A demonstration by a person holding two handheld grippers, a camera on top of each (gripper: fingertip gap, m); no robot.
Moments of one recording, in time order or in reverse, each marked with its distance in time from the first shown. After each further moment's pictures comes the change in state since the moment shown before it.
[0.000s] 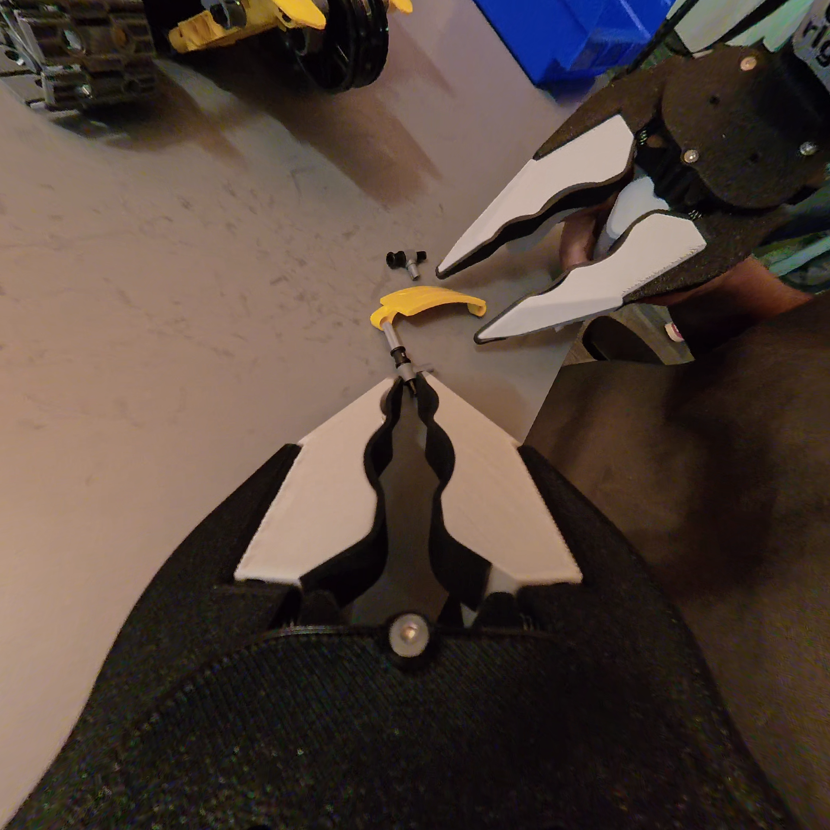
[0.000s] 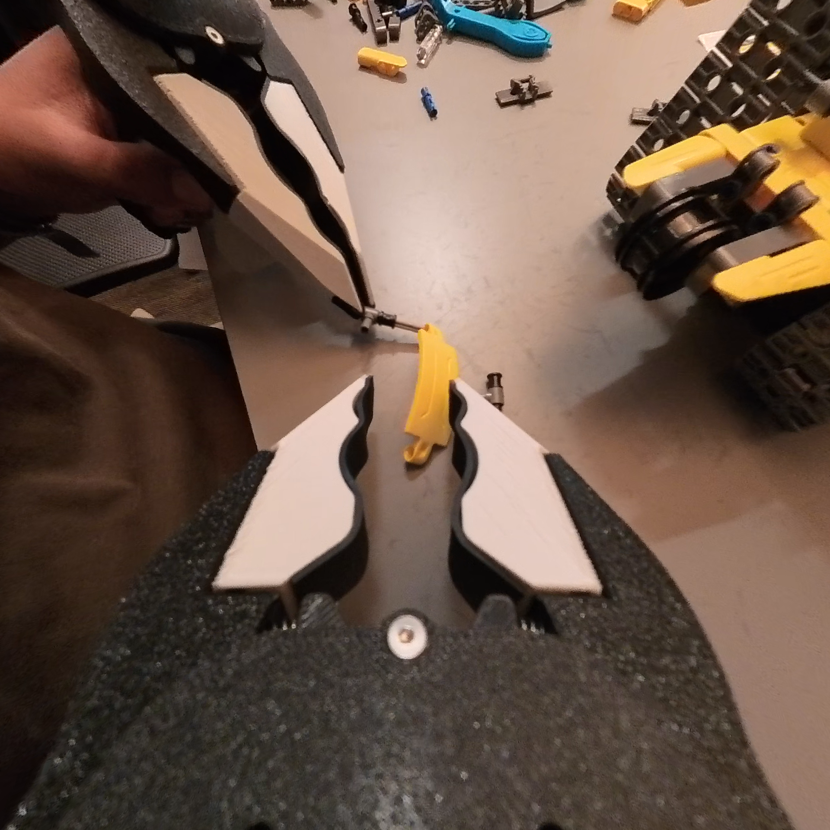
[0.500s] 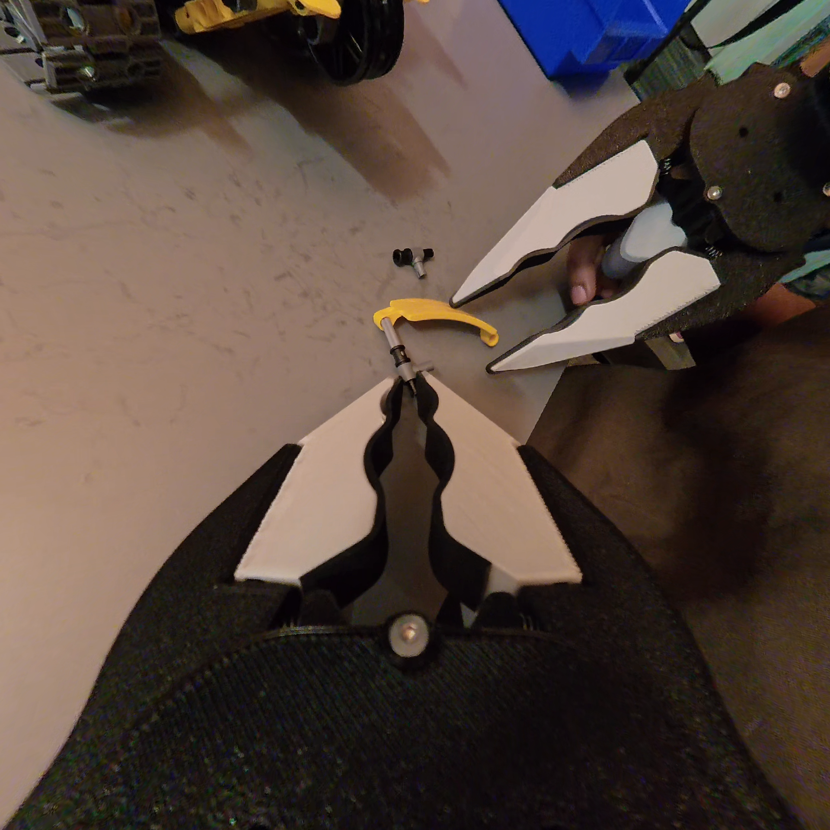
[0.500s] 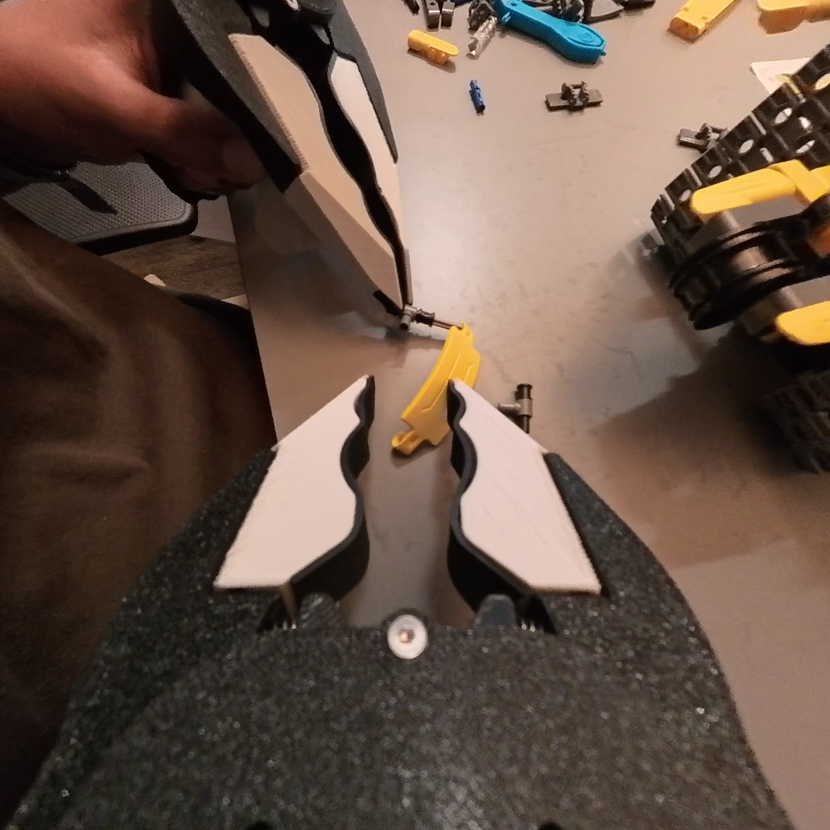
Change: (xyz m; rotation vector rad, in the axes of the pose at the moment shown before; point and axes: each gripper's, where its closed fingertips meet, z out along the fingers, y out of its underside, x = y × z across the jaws) left arm -0.002 0.000 0.002 -0.023 -0.011 -0.031; right arm -0.014 0.002 0.004 -0.020 -0.032 -0.100
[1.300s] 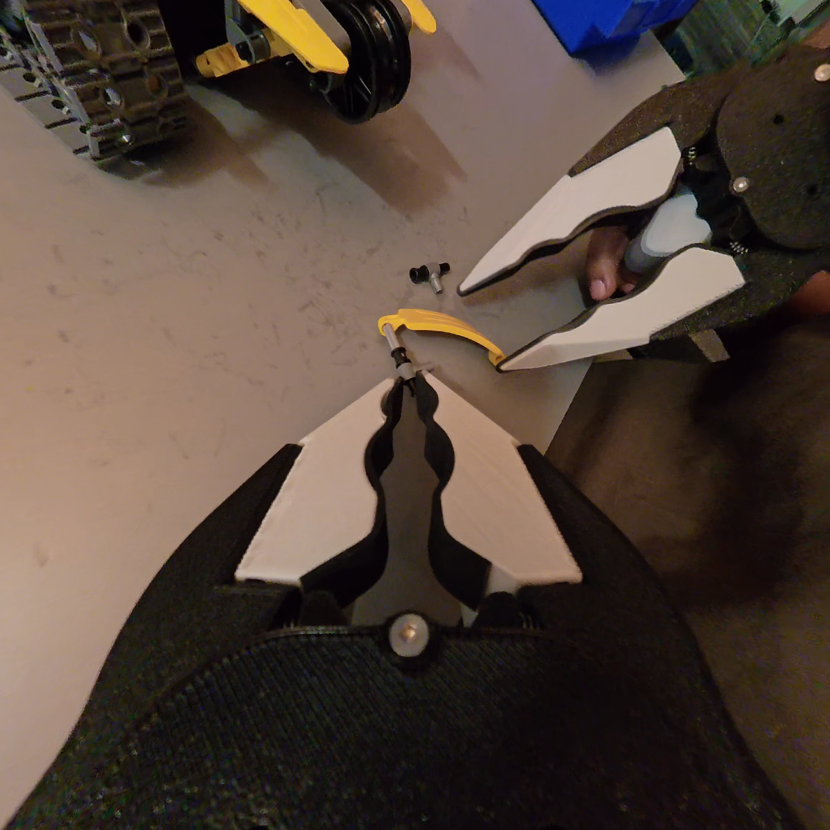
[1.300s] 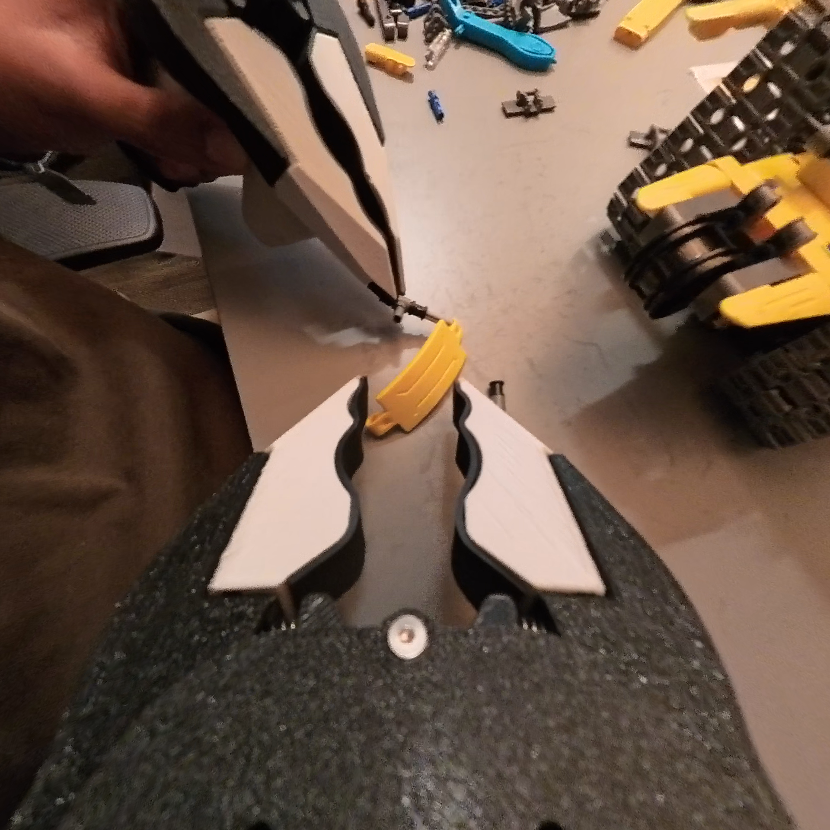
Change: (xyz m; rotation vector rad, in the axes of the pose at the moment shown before) left arm -0.008 -0.011 -0.001 -0.046 -0.051 0.067; right arm 0.012 -0.002 -0.002 0.014 0.067 0.030
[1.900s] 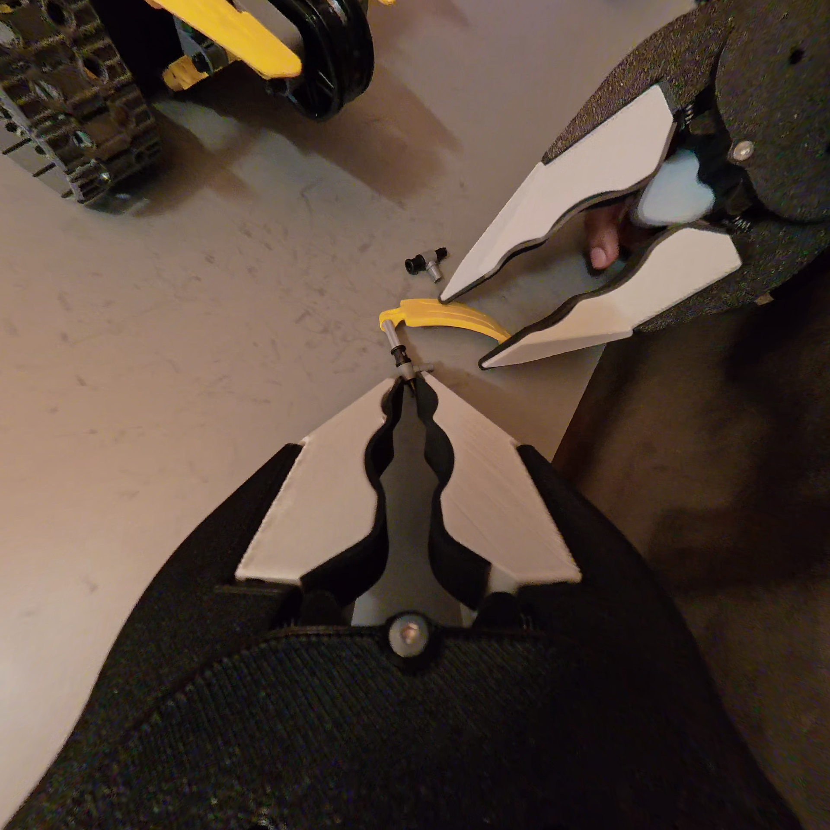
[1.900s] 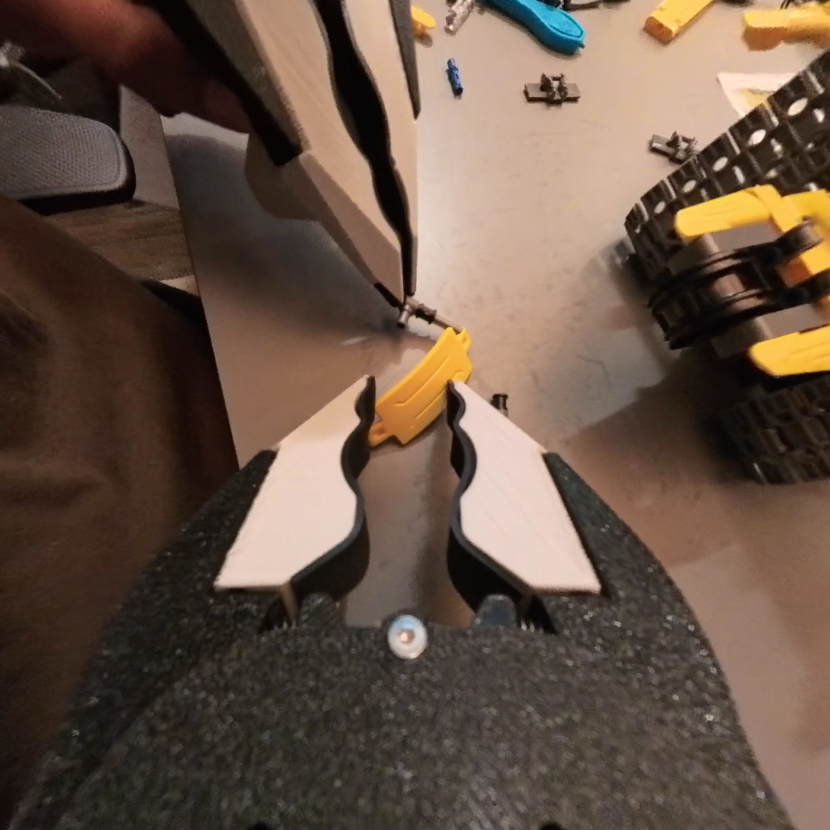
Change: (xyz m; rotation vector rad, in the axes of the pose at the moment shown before) left arm -0.001 0.001 0.002 -0.081 -0.025 0.128; right arm -0.001 0.003 0.011 -0.059 0.017 -0.101
